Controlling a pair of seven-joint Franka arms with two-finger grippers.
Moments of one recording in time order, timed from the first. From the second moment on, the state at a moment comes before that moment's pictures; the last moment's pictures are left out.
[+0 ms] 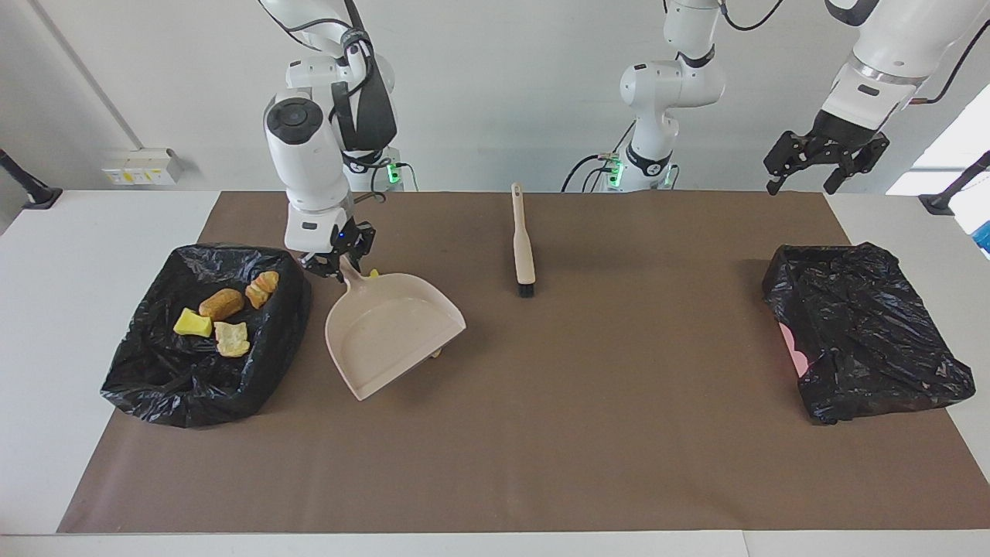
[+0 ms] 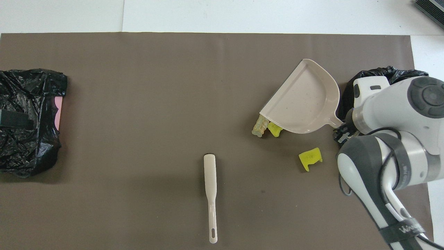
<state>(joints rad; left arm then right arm) -0.02 -0.10 0.00 -1.62 0.00 1.55 0.03 0.17 0.03 0.07 -2.00 -0.04 1.97 -0.32</state>
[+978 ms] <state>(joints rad) -0.02 -0.10 0.01 -1.63 0.00 1.55 0.03 0.47 0.39 0.07 -1.57 0.10 1.84 0.47</state>
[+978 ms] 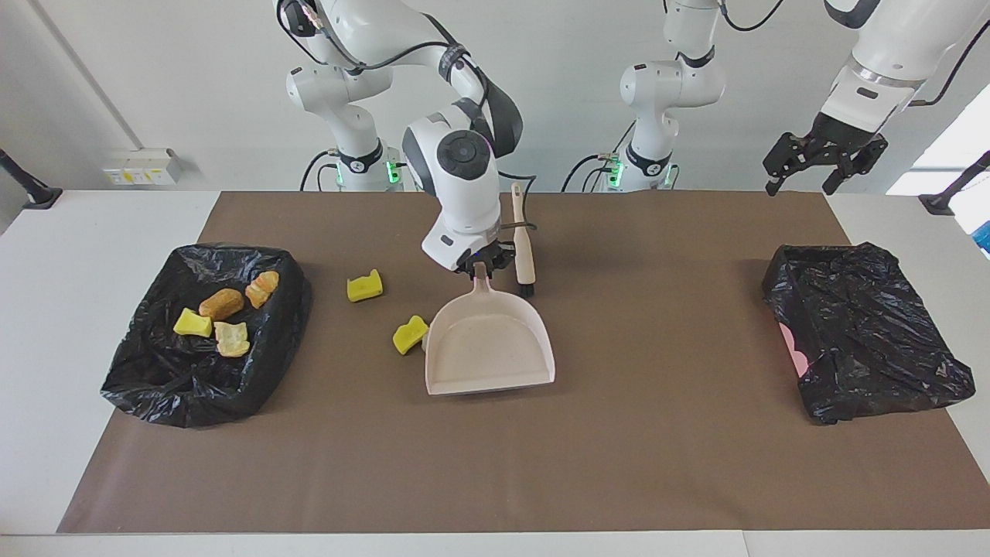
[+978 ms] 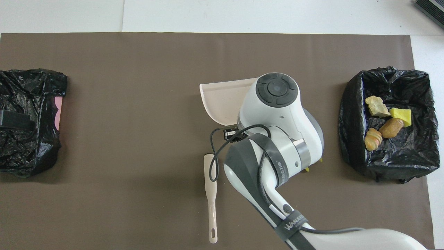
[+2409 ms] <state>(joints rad) -0.02 -0.11 0.01 -1.65 -0.01 1.55 0.03 0.51 0.53 0.07 -1.37 0.14 1.78 0.64</state>
